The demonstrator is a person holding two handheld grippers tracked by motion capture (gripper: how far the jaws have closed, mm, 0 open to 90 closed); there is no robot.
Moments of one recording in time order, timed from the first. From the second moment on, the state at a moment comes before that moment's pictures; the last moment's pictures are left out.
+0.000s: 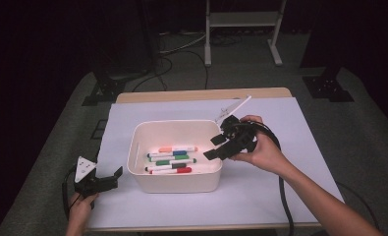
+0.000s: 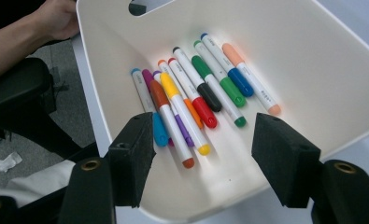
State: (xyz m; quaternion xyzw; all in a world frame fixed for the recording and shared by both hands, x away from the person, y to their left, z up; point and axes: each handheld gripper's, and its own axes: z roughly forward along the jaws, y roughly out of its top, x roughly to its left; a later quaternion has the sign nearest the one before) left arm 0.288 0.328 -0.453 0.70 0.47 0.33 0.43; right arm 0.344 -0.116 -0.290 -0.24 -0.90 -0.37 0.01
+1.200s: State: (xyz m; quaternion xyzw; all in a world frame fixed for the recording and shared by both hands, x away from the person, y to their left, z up) left arm 0.287 0.327 -0.453 0.70 0.46 0.33 0.43; right arm 0.323 -0.250 -0.303 -0.35 -0.85 -0.39 -0.03
